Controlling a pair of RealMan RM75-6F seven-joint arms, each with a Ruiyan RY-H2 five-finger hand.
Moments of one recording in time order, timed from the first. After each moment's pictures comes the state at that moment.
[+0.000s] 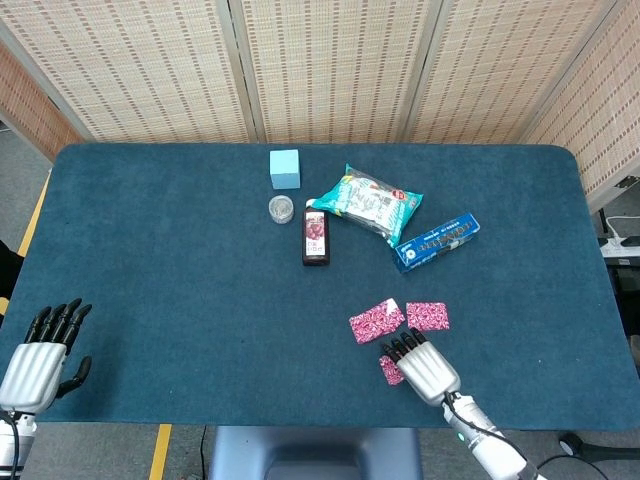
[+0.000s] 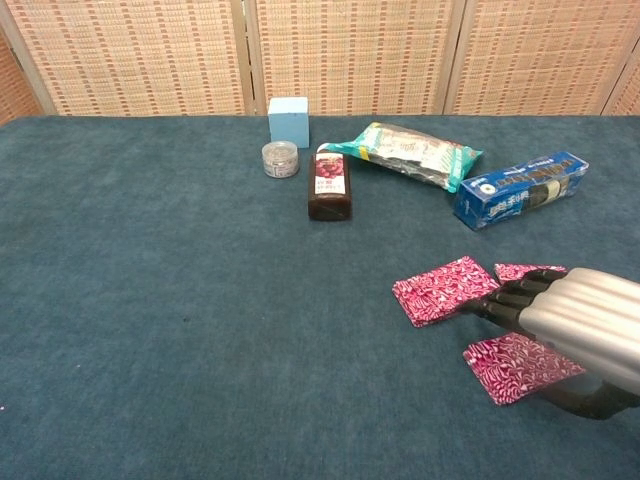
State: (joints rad) left arm -0.13 -1.13 0.00 -1.61 1.50 1.41 0.13; right arm 0.46 -1.46 -0.16 -1.68 -1.35 1.13 -0.83
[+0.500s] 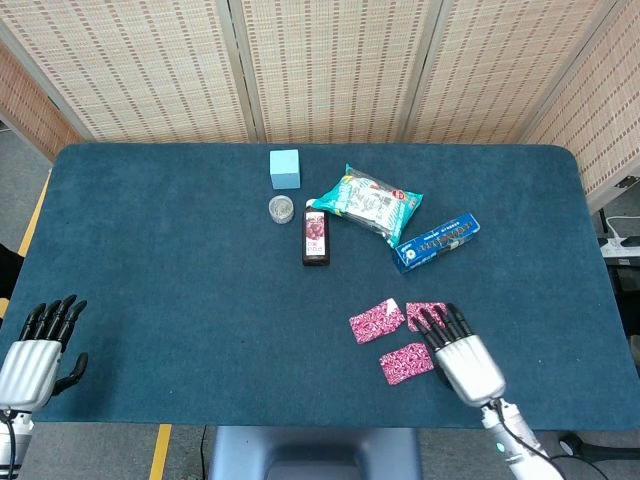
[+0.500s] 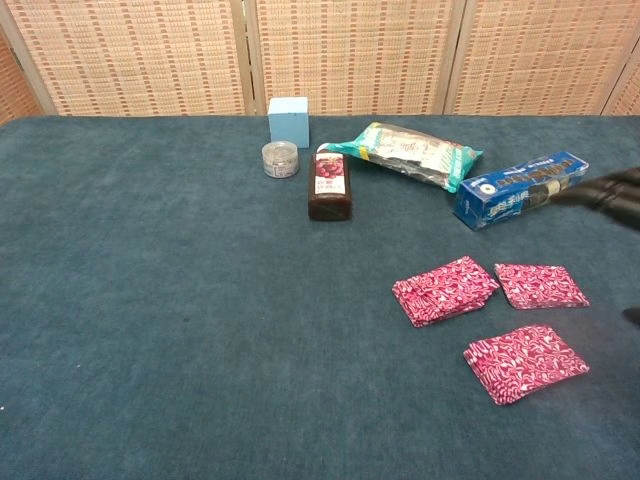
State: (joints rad) left arm -0.12 -1.13 -0.01 -1.61 1.51 1.44 0.12; right arm 0.31 -1.35 -0.17 -1.71 -1.56 1.48 -0.59
